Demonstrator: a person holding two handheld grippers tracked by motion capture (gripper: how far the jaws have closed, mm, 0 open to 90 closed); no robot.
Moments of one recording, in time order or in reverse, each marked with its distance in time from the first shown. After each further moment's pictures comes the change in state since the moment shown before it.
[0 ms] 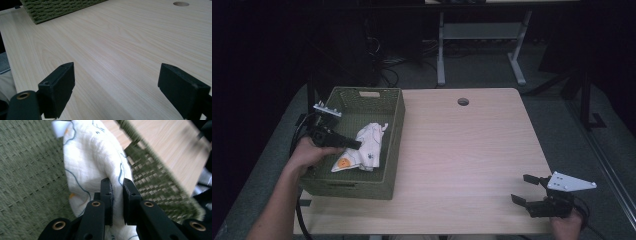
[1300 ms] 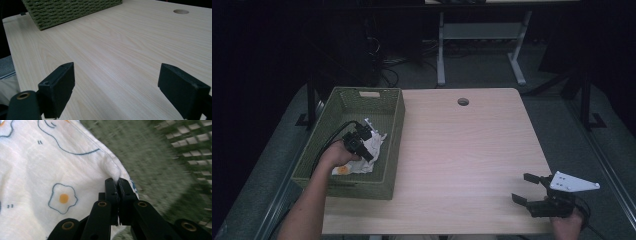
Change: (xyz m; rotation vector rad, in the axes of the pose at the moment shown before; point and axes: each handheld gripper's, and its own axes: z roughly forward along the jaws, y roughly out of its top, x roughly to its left) left arm -0.007 0.016 0.087 0.409 0.109 0.061; right arm 0.002 0.003 -0.003 -0.040 0.015 -0.007
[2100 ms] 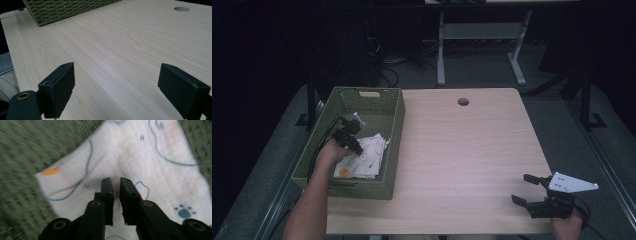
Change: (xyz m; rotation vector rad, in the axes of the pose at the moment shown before) left arm 0.033 -0.013 -0.013 -0.137 0.226 -0.250; right arm 0.001 -0.001 0.000 0.023 -0.008 -0.010
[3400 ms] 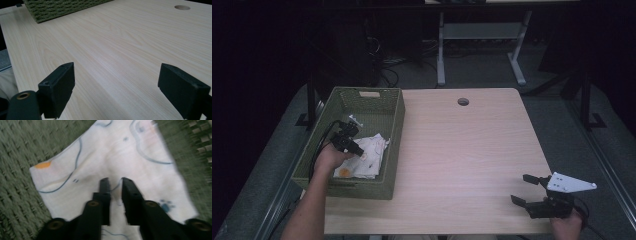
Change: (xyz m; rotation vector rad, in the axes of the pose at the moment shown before) left arm -0.005 -0.010 0.010 0.033 0.017 0.000; right arm 0.001 0.001 0.001 0.019 -0.007 -0.012
